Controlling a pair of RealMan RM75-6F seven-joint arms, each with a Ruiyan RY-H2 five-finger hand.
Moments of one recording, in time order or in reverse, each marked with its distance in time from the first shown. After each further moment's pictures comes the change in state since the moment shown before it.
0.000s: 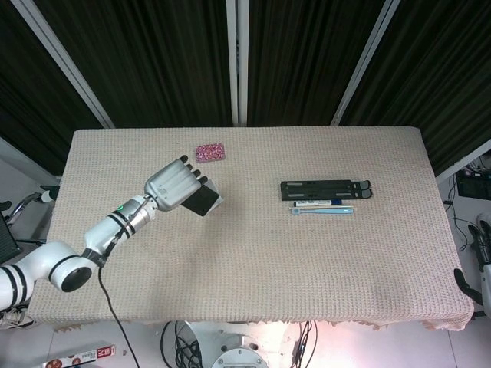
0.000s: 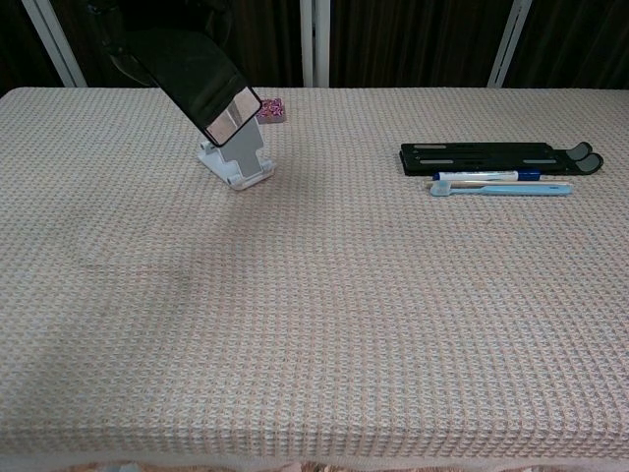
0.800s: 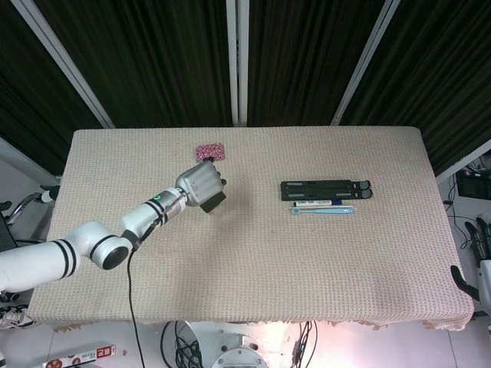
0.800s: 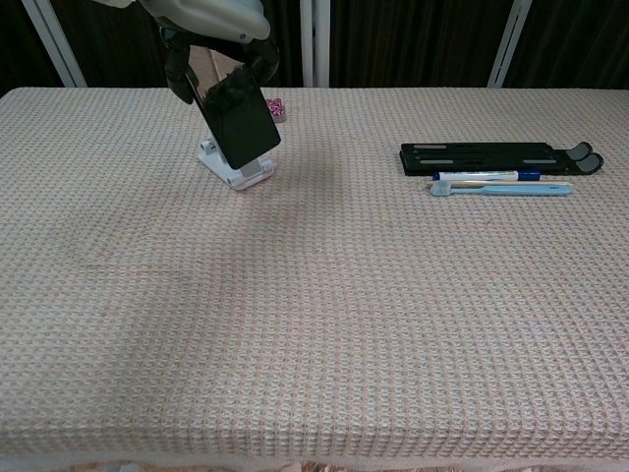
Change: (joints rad) left arm -0.277 -0.137 0.162 0.177 -0.176 -0.100 0.181; right arm 0.018 -0.018 0.010 0.028 0.014 -0.032 0.031
